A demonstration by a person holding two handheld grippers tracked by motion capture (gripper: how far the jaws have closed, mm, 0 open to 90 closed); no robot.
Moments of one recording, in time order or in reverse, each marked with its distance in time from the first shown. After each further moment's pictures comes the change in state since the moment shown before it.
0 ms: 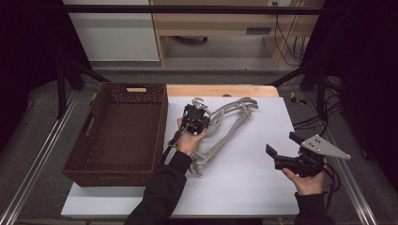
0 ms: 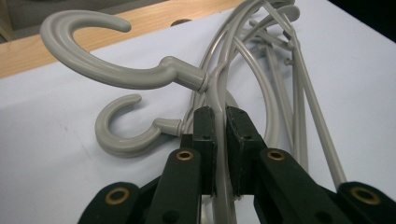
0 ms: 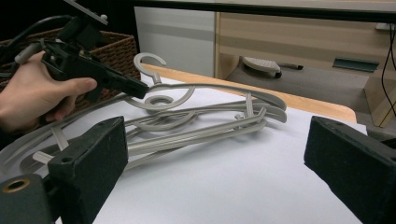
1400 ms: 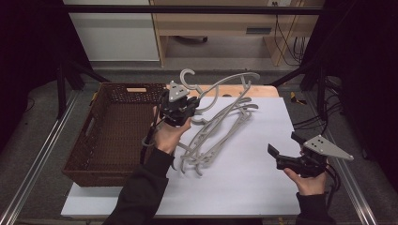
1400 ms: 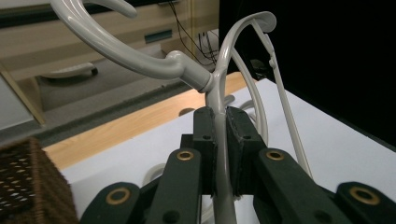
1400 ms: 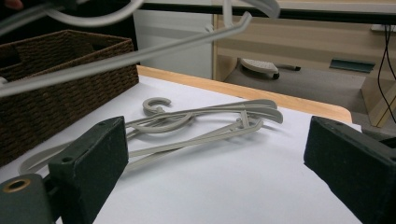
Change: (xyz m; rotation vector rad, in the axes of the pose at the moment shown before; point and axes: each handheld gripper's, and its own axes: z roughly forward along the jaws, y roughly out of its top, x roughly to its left) left arm 0.001 0.043 -0.133 -0.265 -0.006 0.091; right arm -0.002 0.001 -0.004 -0.006 -0.009 0.010
